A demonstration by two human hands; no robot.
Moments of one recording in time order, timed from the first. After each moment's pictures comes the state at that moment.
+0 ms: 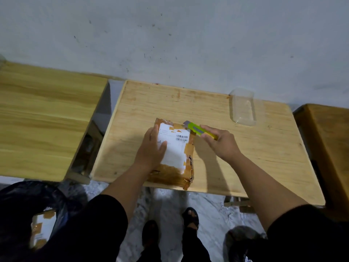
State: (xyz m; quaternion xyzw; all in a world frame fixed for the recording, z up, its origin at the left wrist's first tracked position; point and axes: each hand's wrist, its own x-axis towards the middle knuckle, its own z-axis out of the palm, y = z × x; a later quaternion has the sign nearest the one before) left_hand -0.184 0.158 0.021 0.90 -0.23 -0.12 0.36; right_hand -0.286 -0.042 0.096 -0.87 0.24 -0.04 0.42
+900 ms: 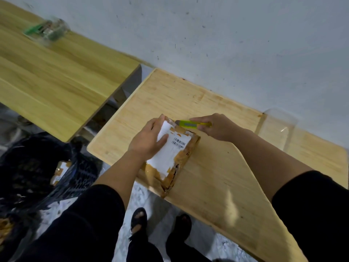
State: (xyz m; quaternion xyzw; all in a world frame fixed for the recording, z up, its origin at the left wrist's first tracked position) left_hand -0.185 0.127 0.025 0.96 -0.15 -0.07 0.24; right_hand -0.171 -0.118 0.088 -0.94 -0.11 0.21 0.25
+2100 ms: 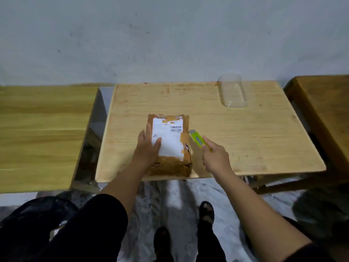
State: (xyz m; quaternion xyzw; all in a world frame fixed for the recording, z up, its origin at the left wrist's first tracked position) left_hand -0.194 0.166 0.025 0.90 -0.21 -0.18 0.34; right_hand -0.341 0.019 0.062 -0.72 0.45 -0.07 0.53
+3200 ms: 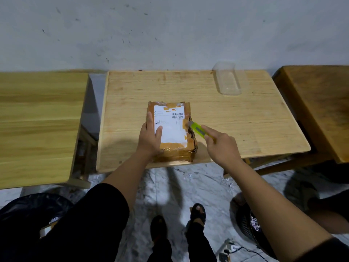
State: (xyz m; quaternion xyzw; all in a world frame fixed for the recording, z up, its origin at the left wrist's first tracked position) left_hand -0.195 0.178 0.010 0.86 -0.26 -0.16 0.42; right_hand -0.360 0.045 0.104 -0.87 0.38 0.00 0.31
